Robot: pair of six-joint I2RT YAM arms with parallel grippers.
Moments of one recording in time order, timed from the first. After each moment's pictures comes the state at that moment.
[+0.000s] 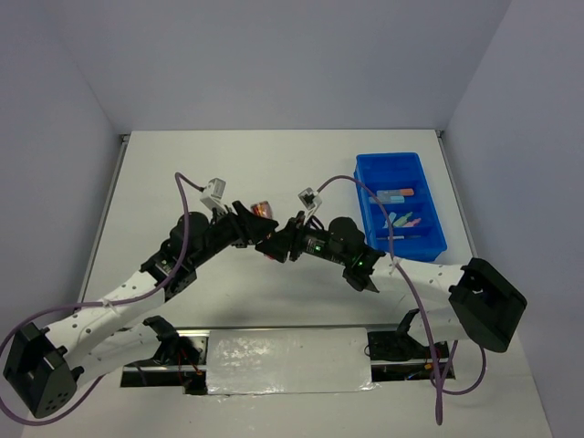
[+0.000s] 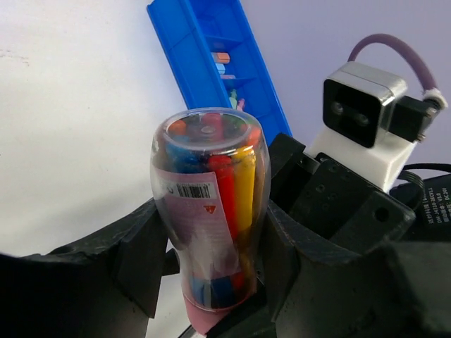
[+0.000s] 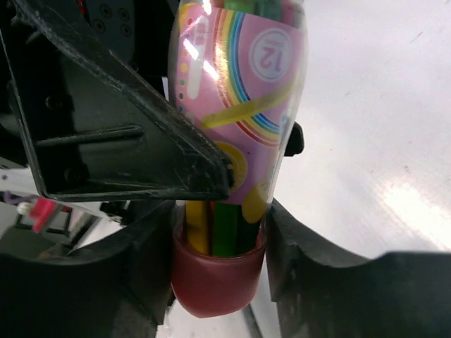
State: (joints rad) left arm -0.67 0.93 0.60 0.19 0.09 -0.86; right arm 0.87 1.30 0.57 0.72 -0.29 0.74
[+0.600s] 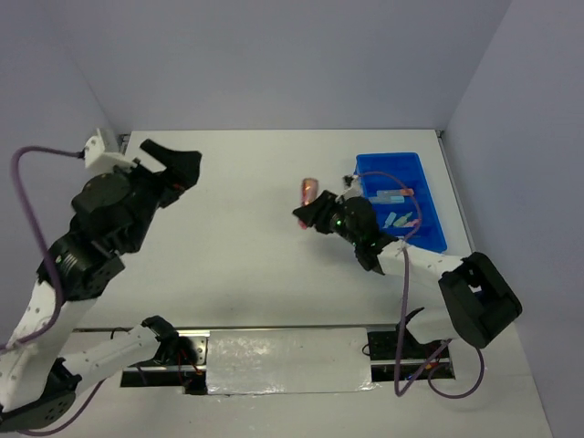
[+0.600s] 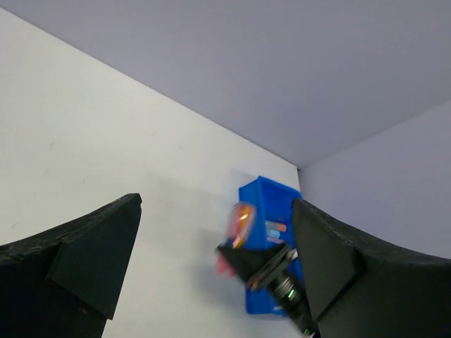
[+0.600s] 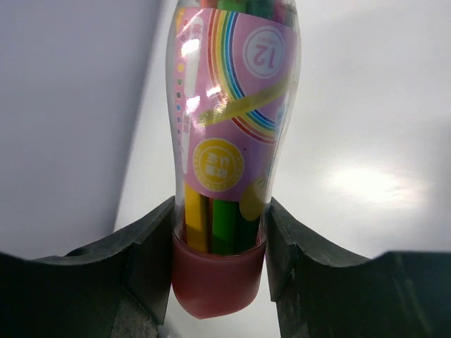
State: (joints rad) left arm -0.62 0.90 1.42 -0.63 -0.54 -0.81; right arm 0.62 1.35 0.57 0.56 -0.10 0.89
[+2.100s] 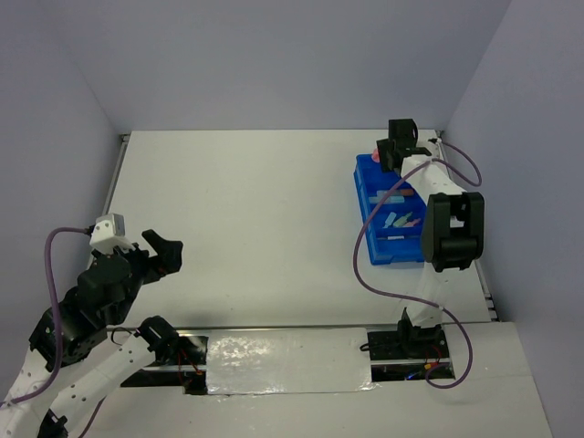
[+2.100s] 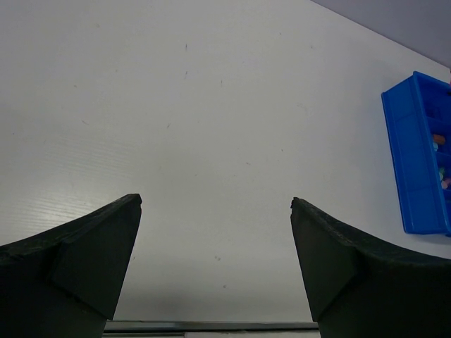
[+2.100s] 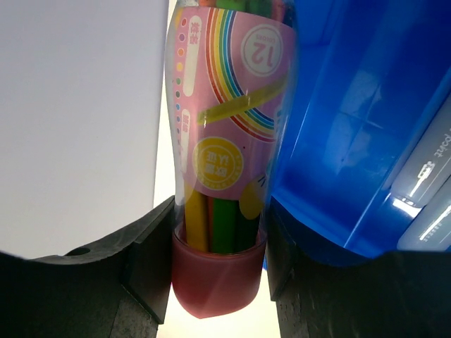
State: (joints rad) left arm -0.65 0.36 0.92 -0.97 -0.58 -0.66; right arm 0.04 1.89 1.46 -0.30 0.30 1.39
